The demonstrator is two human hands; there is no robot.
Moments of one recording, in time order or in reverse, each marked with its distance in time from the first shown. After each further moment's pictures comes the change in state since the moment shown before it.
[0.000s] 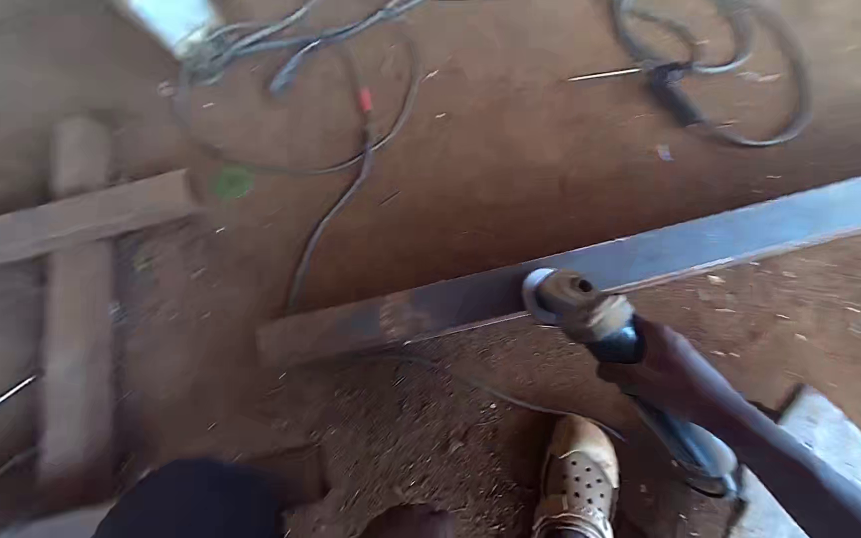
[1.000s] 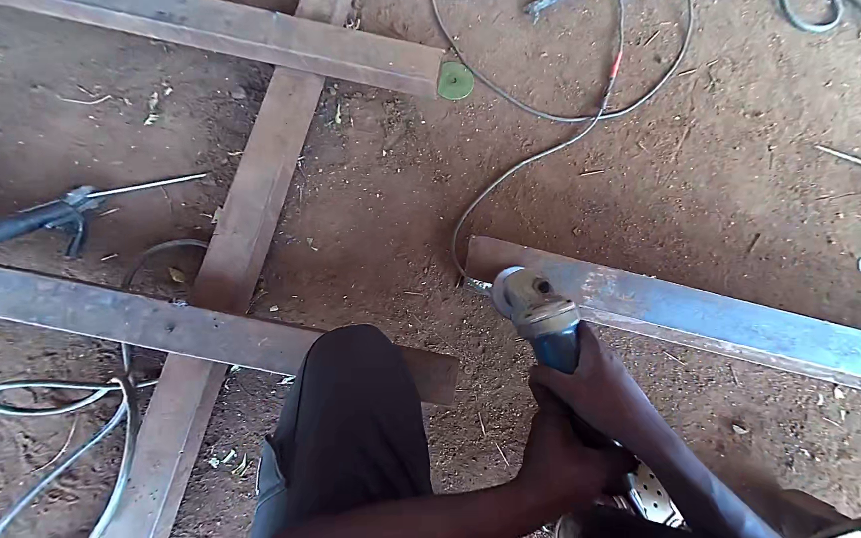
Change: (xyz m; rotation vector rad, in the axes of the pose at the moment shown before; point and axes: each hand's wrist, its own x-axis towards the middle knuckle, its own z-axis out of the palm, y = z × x) left_hand -0.008 -0.016 0.011 -1.495 0.830 0.390; right_hand -0.058 -0.255 0.190 -0.161 -0.241 -0.191
